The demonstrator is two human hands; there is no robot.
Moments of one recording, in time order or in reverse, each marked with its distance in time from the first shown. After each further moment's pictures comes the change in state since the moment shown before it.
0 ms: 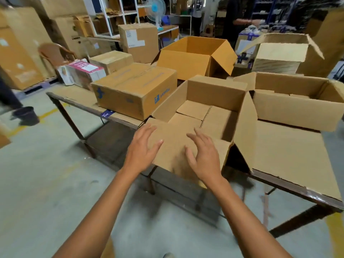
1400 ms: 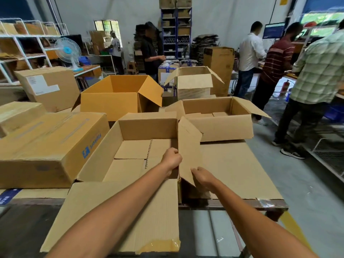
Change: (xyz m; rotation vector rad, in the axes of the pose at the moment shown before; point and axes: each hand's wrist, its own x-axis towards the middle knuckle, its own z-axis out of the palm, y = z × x) left_hand 0.184 0.137 0.250 -0.518 -0.639 -0.304; right_hand 0.077 0.219 -0.051 0.066 -0.239 0.998
